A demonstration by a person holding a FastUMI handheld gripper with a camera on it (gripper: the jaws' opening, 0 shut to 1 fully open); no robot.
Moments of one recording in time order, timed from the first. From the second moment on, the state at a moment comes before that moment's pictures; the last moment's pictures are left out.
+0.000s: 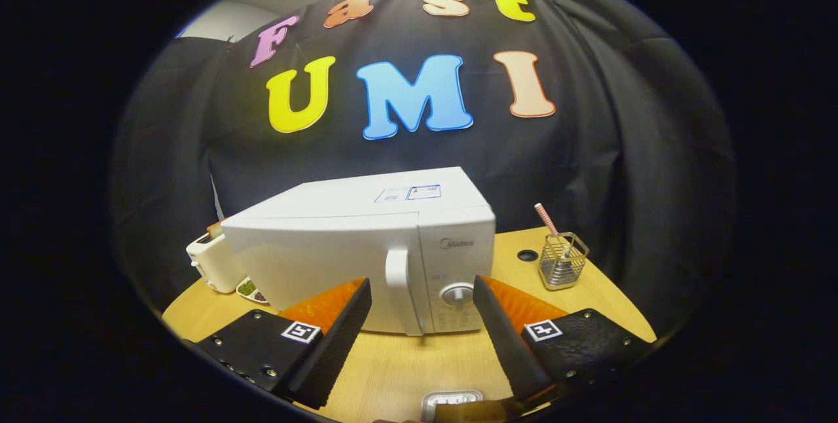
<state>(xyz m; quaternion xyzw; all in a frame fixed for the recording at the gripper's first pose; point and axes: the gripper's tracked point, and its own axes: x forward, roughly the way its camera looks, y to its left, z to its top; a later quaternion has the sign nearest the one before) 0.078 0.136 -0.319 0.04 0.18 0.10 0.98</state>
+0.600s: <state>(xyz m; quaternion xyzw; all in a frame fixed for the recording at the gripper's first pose) 0.131 0.160 -0.372 -0.03 0.13 0.06 0.99</state>
